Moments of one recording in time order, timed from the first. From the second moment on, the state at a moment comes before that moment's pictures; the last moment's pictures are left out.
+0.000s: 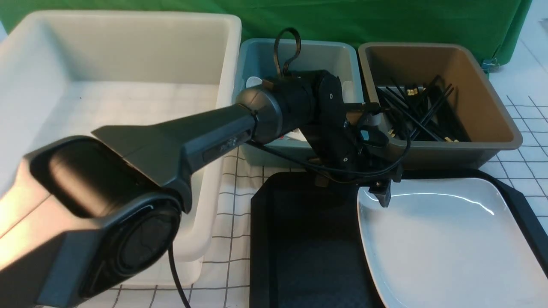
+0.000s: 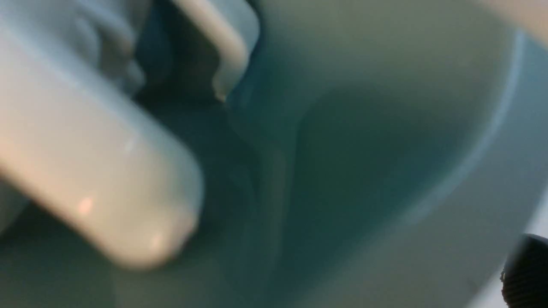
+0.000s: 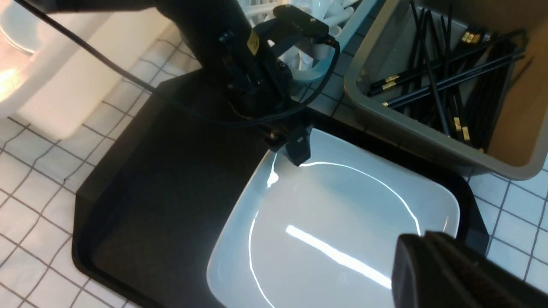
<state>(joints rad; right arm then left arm) 0.11 0.93 -1.30 0.29 1.23 -0.45 -0.65 2.38 -2.01 -0.40 0.89 -0.06</state>
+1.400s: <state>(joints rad) 0.11 0.93 -1.30 0.27 1.18 -0.44 -0.67 2.10 -2.02 -0.23 1.04 0.03</state>
